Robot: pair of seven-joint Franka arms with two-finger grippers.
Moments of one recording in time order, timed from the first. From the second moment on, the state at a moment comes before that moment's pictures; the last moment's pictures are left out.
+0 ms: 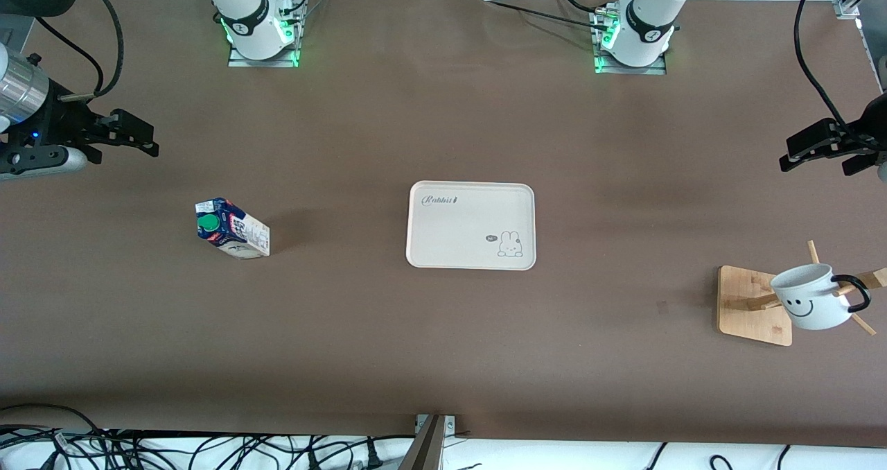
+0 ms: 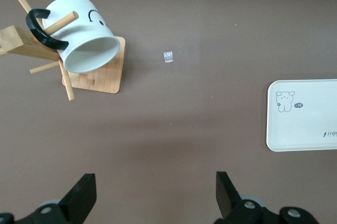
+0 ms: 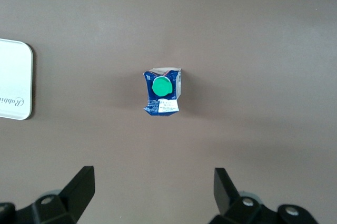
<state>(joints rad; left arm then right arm) -0.09 0.12 0.16 -1.43 -0.07 1.55 0.08 0.45 0.04 -0.42 -1.64 0.07 1.64 -0.10</state>
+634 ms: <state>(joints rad) -0.09 0.12 0.15 -1.43 -0.05 1.54 0.07 0.44 0.00 -0.41 -1.64 0.05 1.64 -0.10</state>
